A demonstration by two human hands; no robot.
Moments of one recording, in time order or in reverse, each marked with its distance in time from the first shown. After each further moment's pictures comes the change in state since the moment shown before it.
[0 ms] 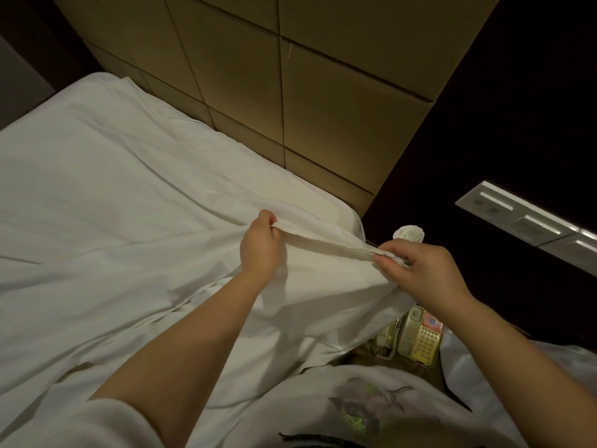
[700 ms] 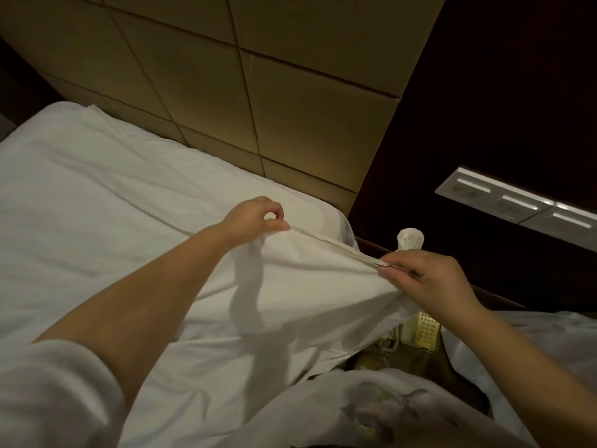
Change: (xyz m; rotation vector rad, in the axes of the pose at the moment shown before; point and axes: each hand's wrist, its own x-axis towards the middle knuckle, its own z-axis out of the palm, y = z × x) left_hand 0.081 0.028 -0.029 0.211 -0.636 0.382; right_hand -0.021 0.012 -0.007 0.038 0.057 0.008
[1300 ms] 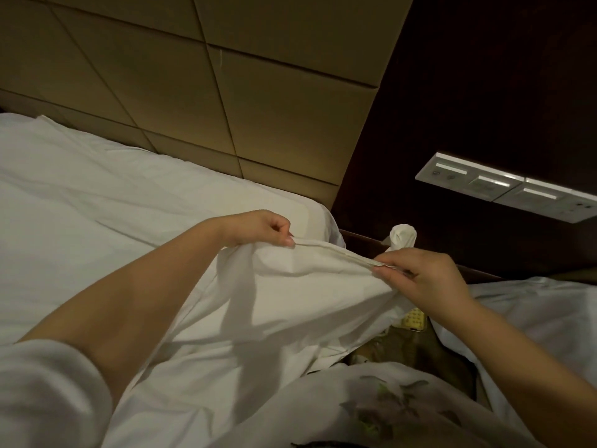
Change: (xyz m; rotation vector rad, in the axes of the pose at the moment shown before) left_hand 0.009 0.014 -0.004 -0.417 -0.556 0.070; right_hand -0.013 -0.011 0.012 -0.024 0.071 -0.003
